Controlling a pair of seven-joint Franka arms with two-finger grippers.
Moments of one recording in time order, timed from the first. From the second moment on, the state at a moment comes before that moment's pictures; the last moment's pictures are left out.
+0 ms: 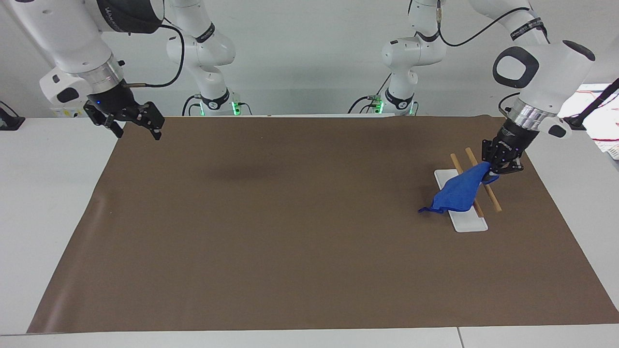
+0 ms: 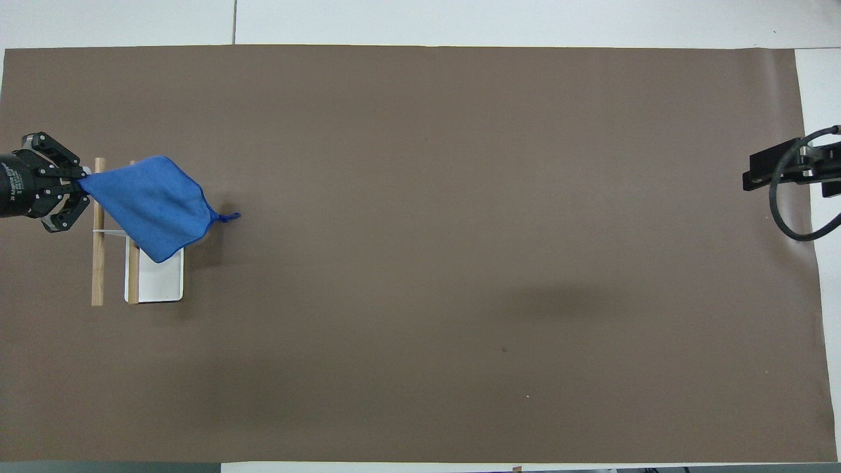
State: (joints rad) left arm 0.08 -0.08 0.03 -2.04 -0.31 2.21 -1.43; right arm -0.04 0.01 0.00 -1.57 -0.02 1.54 0.05
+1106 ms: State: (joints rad) left arm 0.24 -0.11 0.03 -2.14 -0.31 2.35 -1.54; right arm -0.02 -0.04 -0.01 -1.66 -0.03 1.56 0.04
